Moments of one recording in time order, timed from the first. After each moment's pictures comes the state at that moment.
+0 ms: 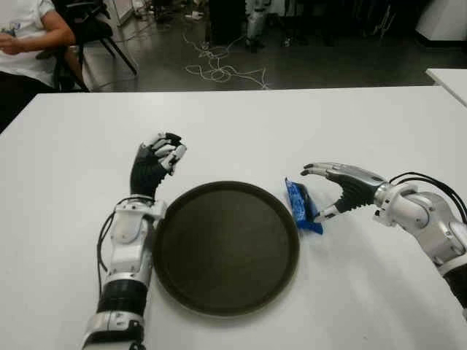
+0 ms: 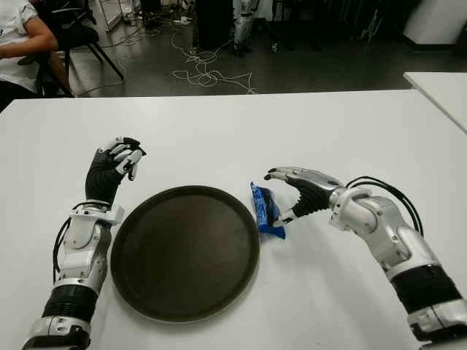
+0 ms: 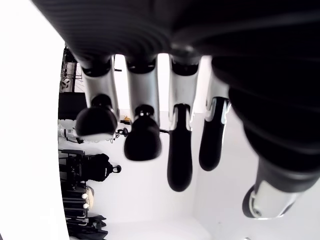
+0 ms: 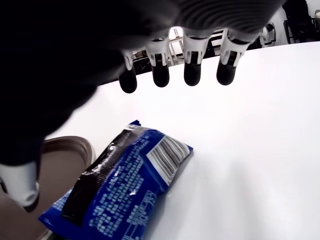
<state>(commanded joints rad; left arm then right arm) -0.30 0.01 0.13 0.47 -0.18 -0.43 -0.21 -0.33 -0.62 0.26 0.31 -0.49 -0.31 0.39</state>
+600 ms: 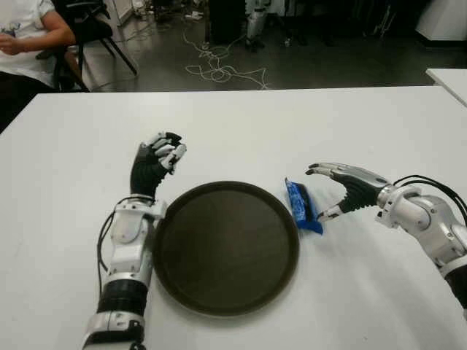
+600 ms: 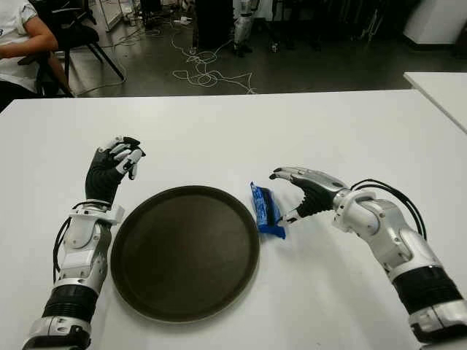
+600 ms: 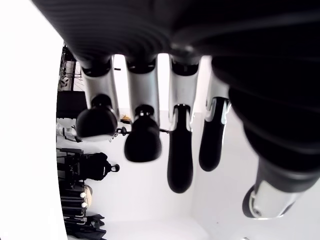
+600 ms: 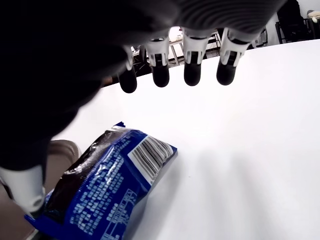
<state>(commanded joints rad) -0.30 0.01 0.13 0.48 -0.17 -0.45 -0.22 -0.33 -0.62 0.26 0.35 -0.50 -0.34 0.34</state>
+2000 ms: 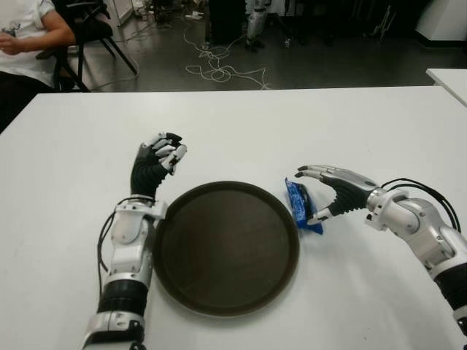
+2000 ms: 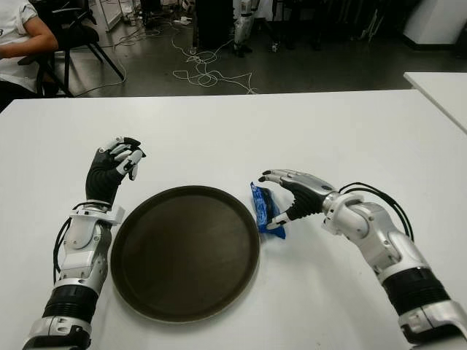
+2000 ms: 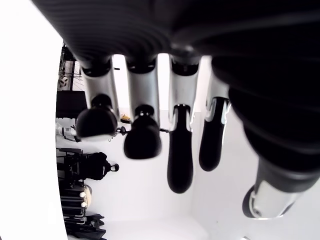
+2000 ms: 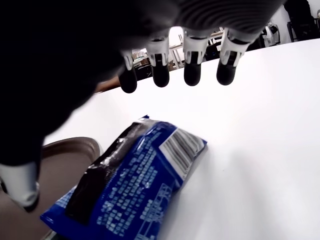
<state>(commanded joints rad) -0.31 0.01 0.13 0.49 -0.17 -0.46 -0.22 -0.34 -0.56 0.29 0.32 -0.52 -0.34 0.33</state>
